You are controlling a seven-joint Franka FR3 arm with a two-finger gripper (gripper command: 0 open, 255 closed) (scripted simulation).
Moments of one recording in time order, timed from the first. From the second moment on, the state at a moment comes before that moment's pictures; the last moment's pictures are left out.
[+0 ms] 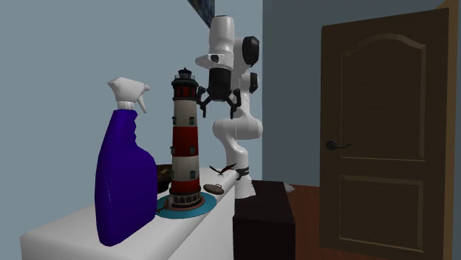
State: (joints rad) arm 0.03 -0.81 -0.03 -2.52 -0.07 1.73 -0.24
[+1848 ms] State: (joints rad) arm 0.10 -0.65 -0.11 -2.84 -0.12 2.19 -0.44
